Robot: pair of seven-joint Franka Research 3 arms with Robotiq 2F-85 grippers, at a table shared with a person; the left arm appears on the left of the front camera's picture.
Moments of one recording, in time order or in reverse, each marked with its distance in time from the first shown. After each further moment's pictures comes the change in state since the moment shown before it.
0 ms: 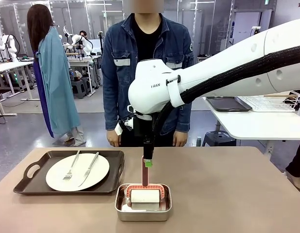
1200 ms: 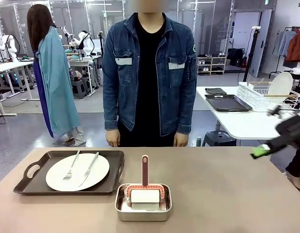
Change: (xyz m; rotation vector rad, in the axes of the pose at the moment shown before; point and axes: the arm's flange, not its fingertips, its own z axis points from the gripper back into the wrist) left arm 0.000 0.000 -0.001 0.000 0.002 0.000; right arm -0.475 0.016 -0.018 0.439 -0.944 -0.635
